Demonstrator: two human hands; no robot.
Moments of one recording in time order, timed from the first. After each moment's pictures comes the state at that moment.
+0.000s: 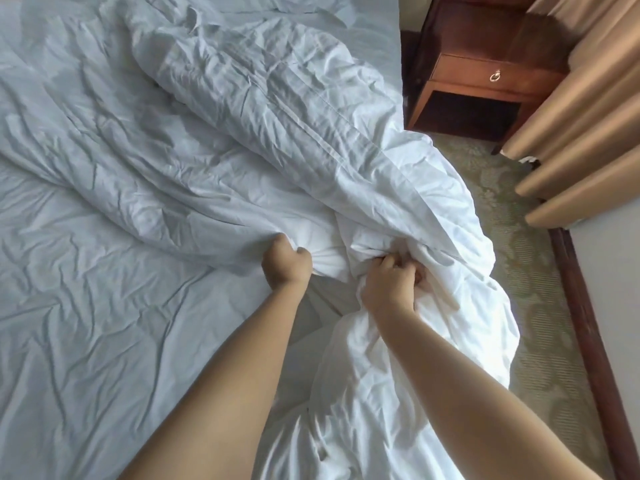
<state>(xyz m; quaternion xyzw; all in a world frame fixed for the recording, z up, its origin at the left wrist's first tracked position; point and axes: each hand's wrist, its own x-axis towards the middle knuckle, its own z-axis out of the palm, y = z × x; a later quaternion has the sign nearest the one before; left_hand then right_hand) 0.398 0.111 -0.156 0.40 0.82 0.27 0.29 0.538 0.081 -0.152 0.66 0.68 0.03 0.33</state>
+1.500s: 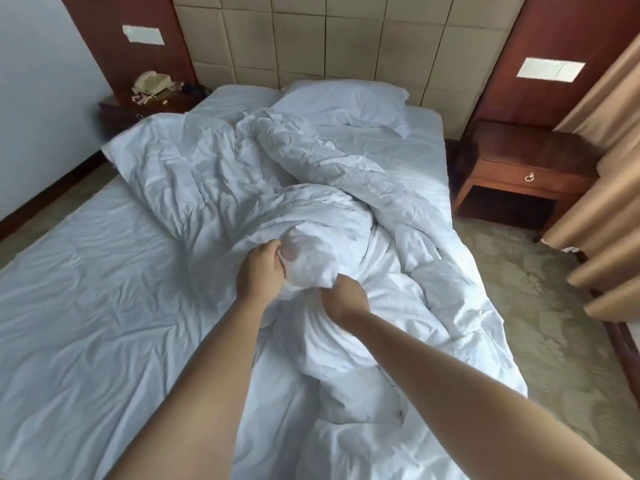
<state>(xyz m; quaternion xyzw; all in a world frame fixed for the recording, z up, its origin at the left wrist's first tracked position) 0.181 0.076 -0.039 0.59 0.74 0.29 0.12 0.340 0.055 -0.013 0.65 0.67 -0.33 -0.11</state>
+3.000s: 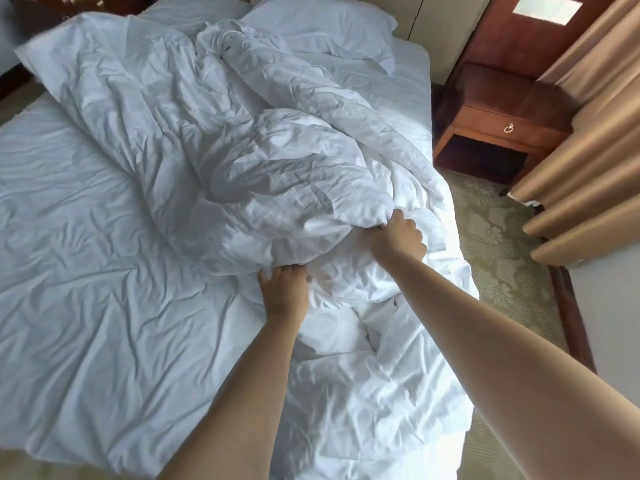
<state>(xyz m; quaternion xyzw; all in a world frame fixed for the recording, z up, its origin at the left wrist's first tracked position) 0.262 0.000 -0.155 0.66 0.75 0.06 0.07 0.416 0.077 -0.050 0.82 0.53 -0.19 -0.08</state>
